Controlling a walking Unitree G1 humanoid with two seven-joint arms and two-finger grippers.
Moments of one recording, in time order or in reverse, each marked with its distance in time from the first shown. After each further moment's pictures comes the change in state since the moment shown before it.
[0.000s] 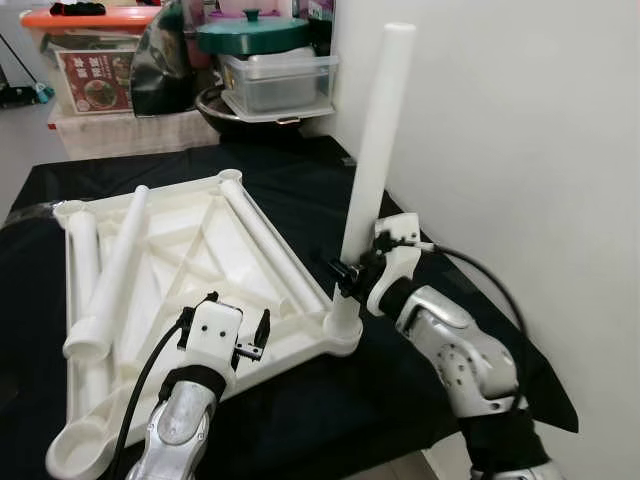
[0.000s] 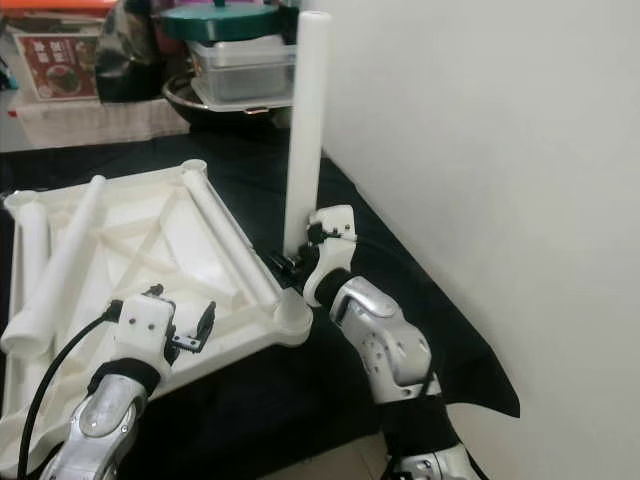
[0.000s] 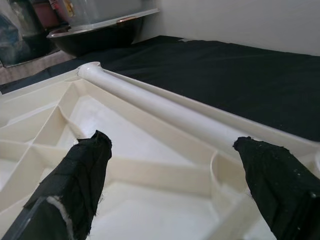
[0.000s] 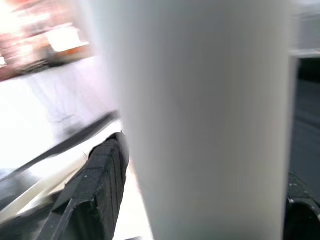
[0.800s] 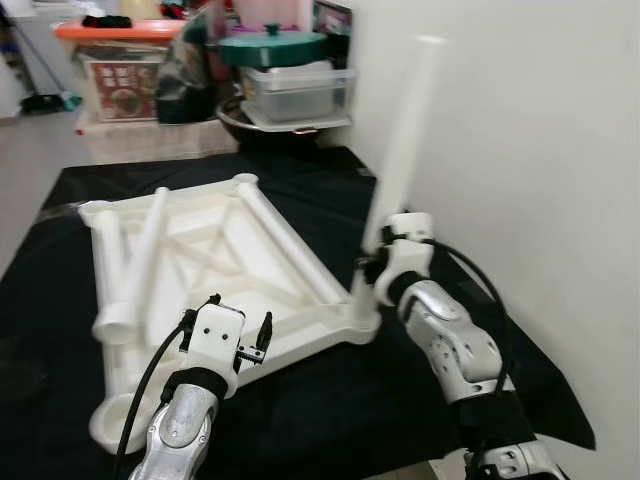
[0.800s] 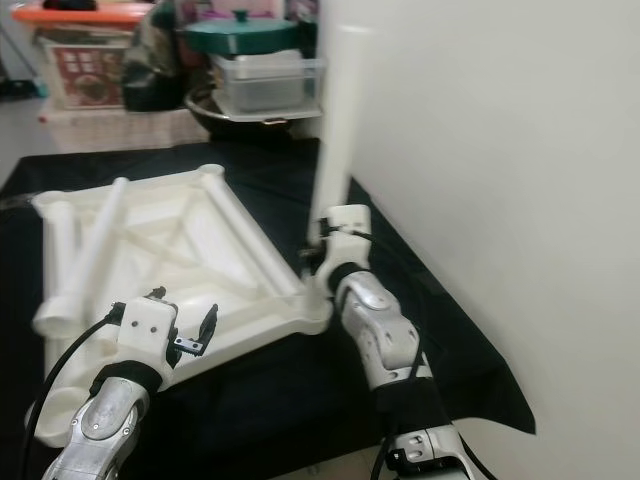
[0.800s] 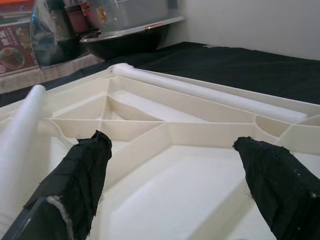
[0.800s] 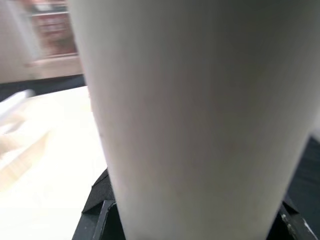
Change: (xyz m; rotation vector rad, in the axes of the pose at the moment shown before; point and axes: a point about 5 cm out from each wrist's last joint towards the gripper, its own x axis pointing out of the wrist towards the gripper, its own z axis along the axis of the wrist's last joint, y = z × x) left arm -0.001 0.001 -0.001 0.001 0.006 0.005; right arm -0.018 -0.074 -0.031 -0.039 0.100 -0.898
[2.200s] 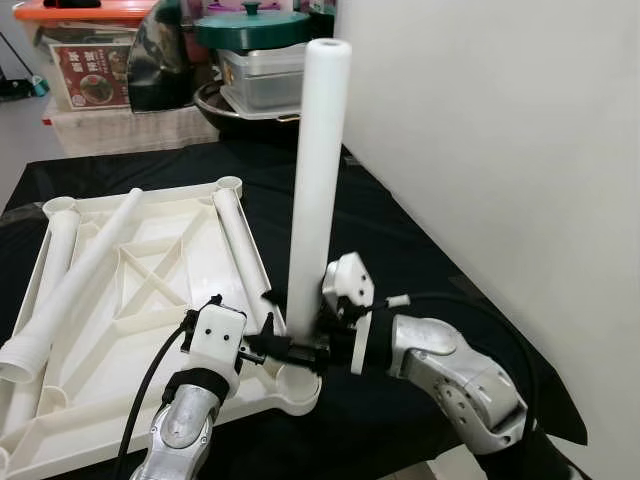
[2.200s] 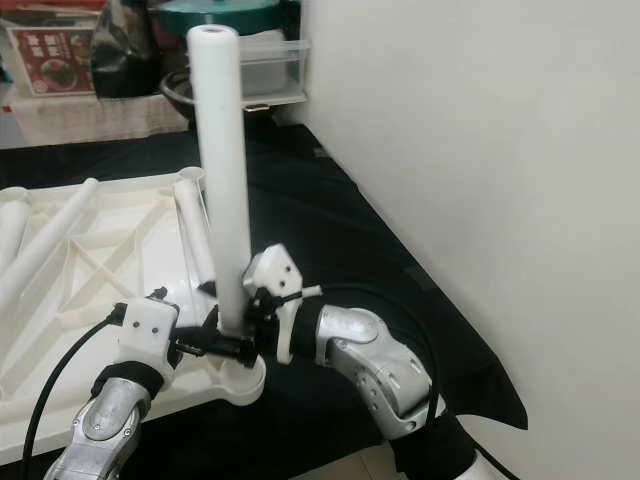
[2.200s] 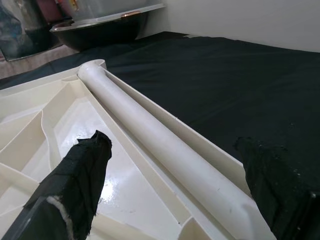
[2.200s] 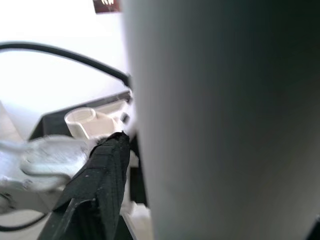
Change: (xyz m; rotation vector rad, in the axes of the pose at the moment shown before) left arm 0.000 -0.002 0.000 -0.003 -0.003 -0.003; right arm -0.072 0.085 0.002 -0.180 0.023 1.221
